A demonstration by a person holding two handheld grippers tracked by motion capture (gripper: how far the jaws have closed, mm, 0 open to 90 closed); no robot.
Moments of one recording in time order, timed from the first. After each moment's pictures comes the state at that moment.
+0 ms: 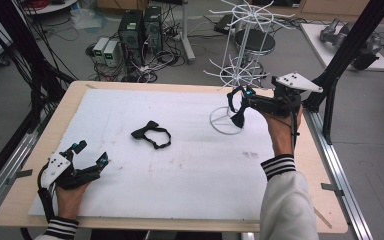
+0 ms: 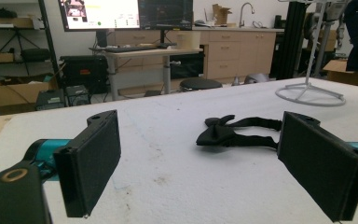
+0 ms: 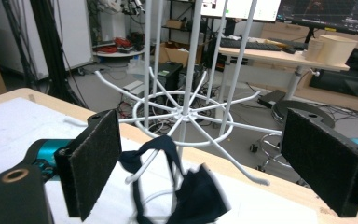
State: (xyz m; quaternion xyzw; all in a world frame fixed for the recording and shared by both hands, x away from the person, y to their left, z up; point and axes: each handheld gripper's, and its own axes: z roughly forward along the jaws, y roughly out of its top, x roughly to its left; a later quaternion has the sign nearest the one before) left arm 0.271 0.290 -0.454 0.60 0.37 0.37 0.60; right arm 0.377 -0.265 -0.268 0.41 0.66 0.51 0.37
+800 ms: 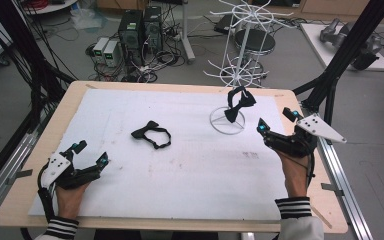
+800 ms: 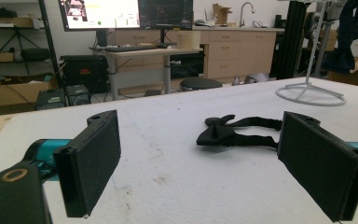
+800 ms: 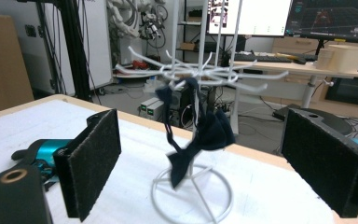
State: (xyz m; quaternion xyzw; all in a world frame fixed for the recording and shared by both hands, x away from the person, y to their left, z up) left arm 0.272 0.290 -0.454 0.60 0.37 0.37 0.60; right arm 0.300 -0.300 -0.322 0.39 0.63 0.57 0.36
